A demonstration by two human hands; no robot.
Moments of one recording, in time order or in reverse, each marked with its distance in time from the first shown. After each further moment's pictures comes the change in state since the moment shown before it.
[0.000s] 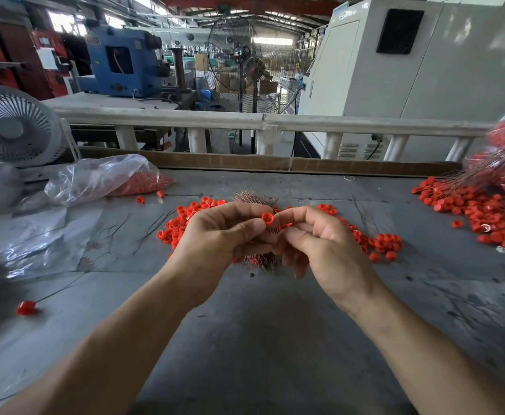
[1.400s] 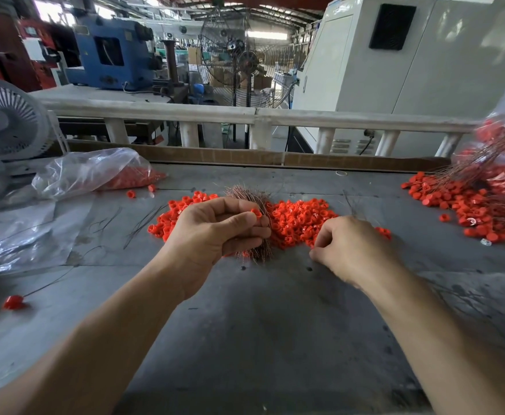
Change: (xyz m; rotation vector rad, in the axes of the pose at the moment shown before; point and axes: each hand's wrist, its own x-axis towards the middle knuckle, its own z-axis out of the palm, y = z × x) left_hand 0.003 -0.003 -0.001 -0.035 -0.006 -0.034; right_hand 0.006 0.002 -0.048 -1.172 0.164 0.292
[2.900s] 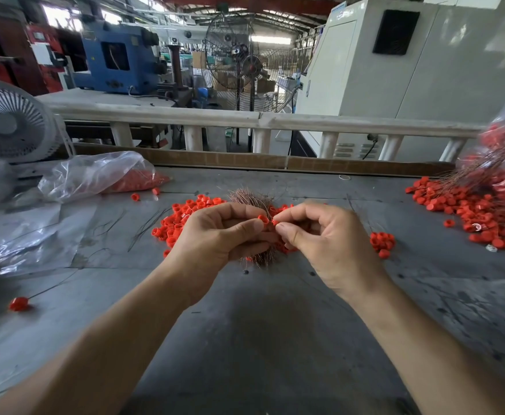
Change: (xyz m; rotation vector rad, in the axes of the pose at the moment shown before) left_hand -0.004 0.001 0.005 0.010 0.011 -0.004; right_hand -0.022 -0.035 -0.004 0.853 0.100 -0.361
